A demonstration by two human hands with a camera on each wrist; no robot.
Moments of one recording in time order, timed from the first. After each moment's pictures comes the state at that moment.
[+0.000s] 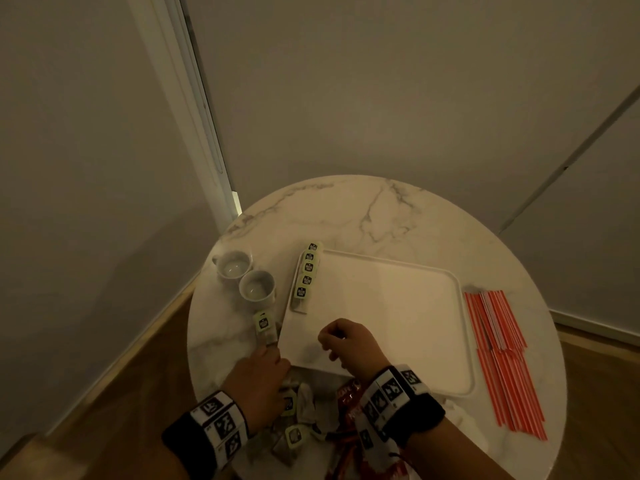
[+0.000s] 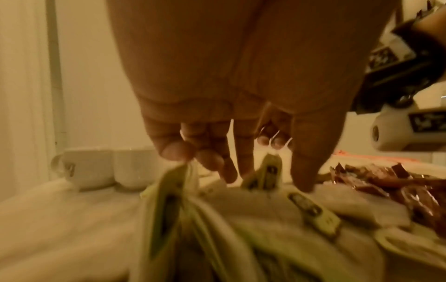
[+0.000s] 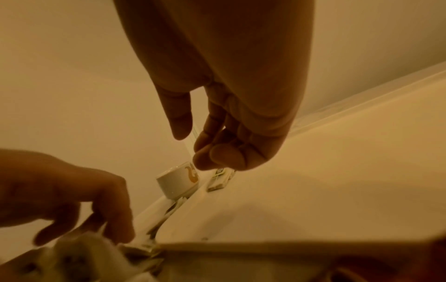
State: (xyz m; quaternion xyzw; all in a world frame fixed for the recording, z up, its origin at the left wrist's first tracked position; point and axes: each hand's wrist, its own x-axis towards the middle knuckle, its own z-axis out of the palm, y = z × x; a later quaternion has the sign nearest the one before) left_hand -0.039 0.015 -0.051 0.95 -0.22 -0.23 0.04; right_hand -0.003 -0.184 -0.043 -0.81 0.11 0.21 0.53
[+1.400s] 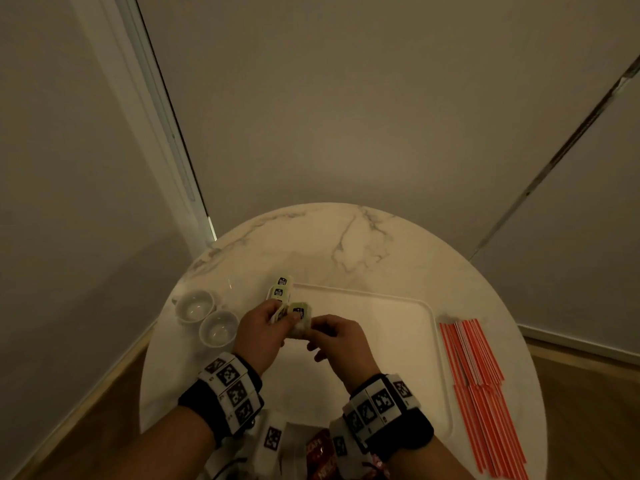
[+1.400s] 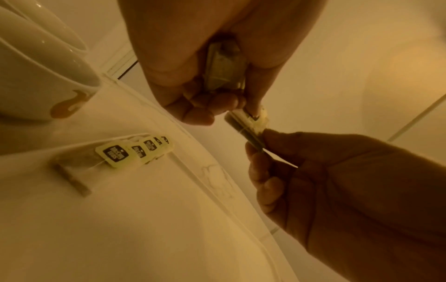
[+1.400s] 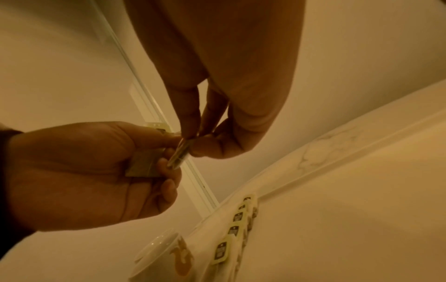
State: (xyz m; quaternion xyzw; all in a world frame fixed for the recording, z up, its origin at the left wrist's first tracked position) left_hand 0.065 -0.069 0.012 0.78 0.09 -0.07 0.62; right_hand 0.044 -0.213 0.001 -0.73 0.11 0.11 0.66
